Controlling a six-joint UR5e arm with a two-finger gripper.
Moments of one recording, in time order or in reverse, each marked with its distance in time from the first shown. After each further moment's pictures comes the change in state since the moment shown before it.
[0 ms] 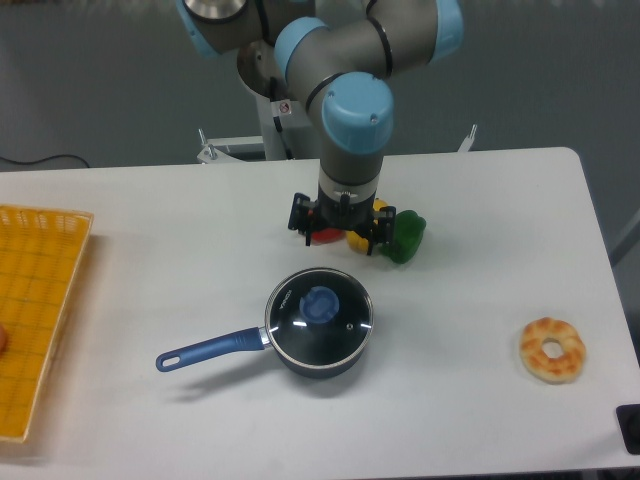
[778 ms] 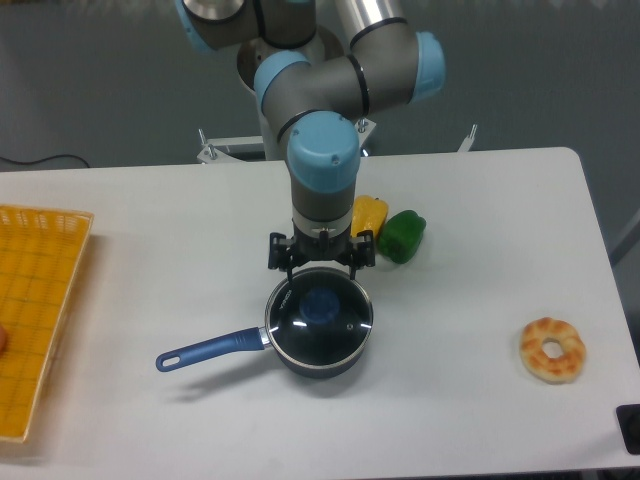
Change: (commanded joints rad) arm -0.068 -0.063 0.037 0.090 0.003 -0.204
